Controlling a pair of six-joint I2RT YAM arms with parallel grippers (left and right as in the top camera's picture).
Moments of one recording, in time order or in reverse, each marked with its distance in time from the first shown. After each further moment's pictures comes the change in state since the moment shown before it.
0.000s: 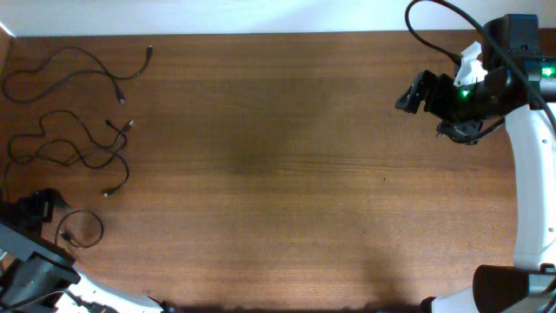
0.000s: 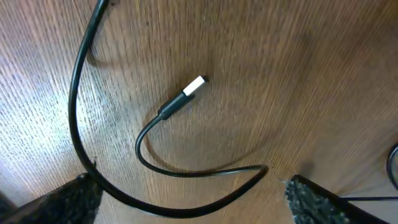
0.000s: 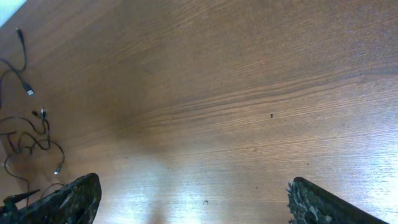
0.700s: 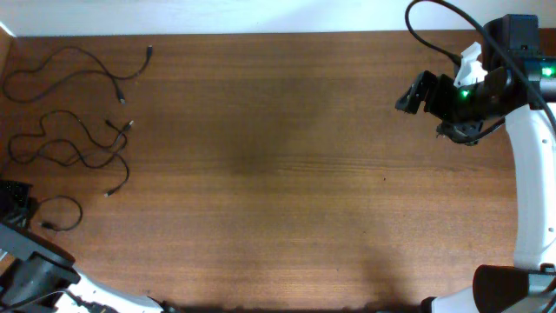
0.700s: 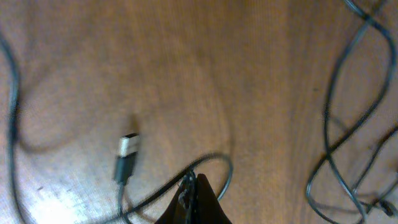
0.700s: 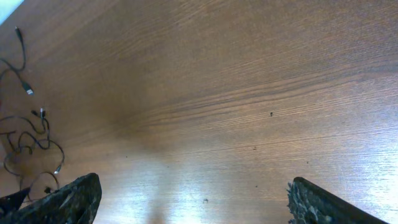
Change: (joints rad) left arm 0.000 0.000 -0.002 0.370 0.031 0.214; right arm 0.000 0.000 0.000 -0.008 0.000 0.000
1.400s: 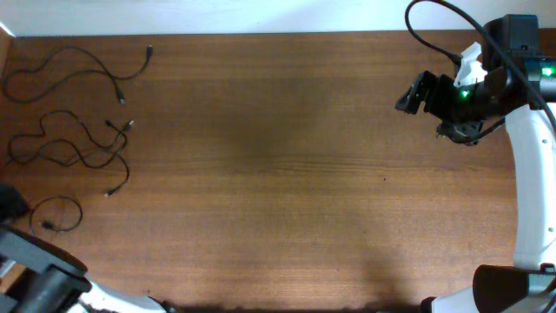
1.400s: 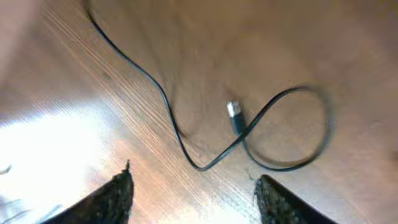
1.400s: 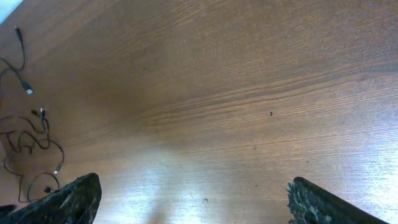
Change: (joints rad) left arm -0.022 -0.117 0.066 -0.187 -0.338 0.636; right arm 0.000 0.000 0.000 -0.001 0.000 0.000
